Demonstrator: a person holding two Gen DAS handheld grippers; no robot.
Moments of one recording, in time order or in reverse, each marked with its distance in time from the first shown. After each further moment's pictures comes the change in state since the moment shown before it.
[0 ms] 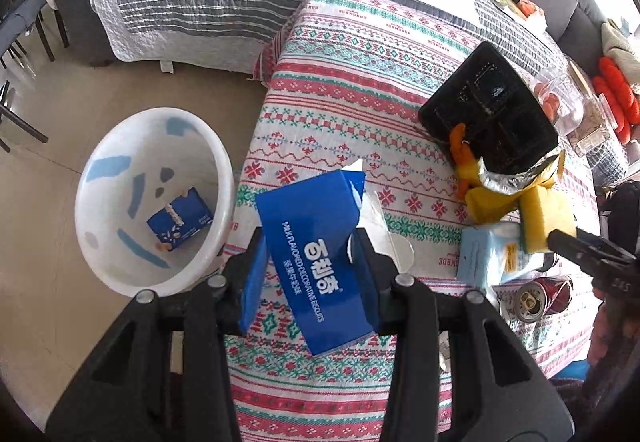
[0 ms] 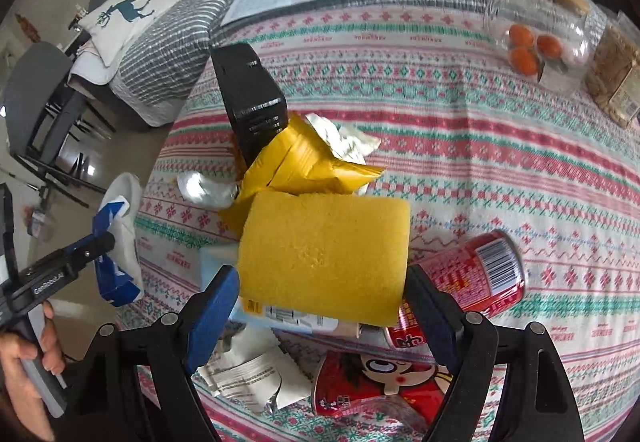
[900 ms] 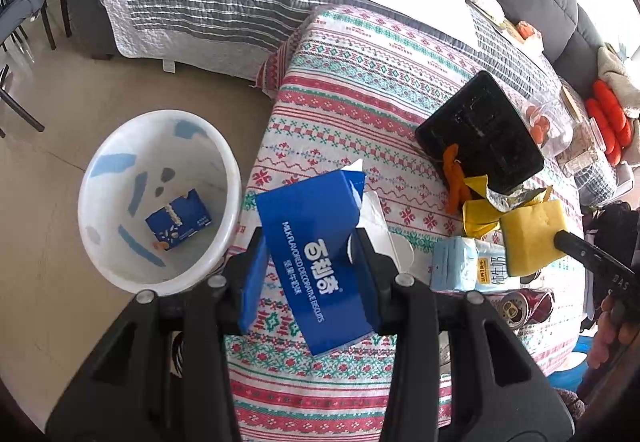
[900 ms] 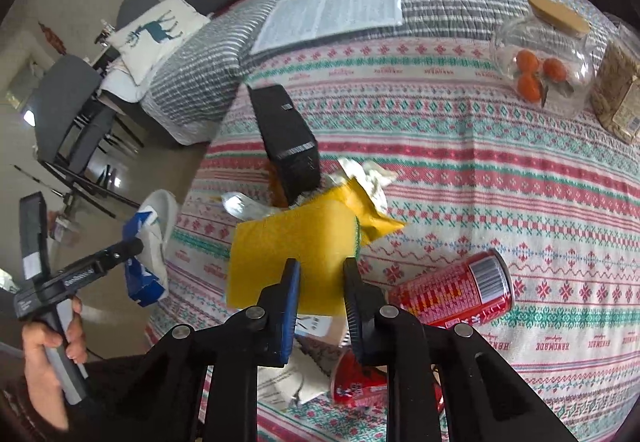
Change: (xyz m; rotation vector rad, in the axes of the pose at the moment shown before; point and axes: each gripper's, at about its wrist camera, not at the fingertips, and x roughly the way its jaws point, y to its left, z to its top) left arm -0.014 0.015 0.004 -0.057 -0.034 -0.045; right arm -0.043 0.000 0.001 -0.028 -0.094 0.099
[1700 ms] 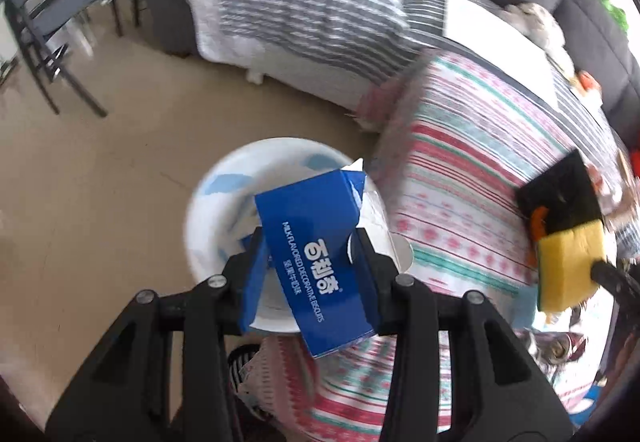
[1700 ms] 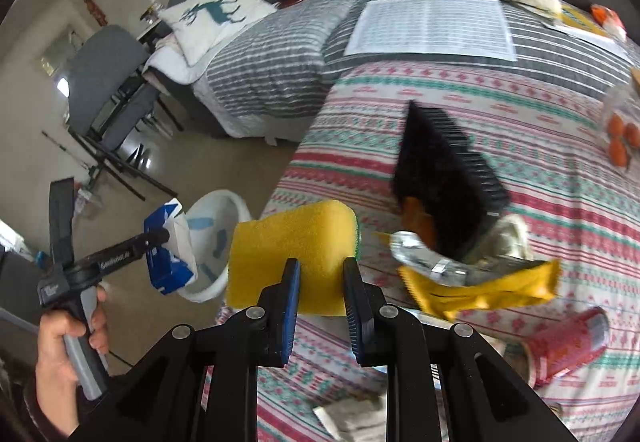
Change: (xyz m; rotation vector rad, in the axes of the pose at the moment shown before) left arm -0.012 0.100 0.019 -0.155 -0.062 0.195; right arm 0.050 0.120 0.023 -0.143 0.002 0.089
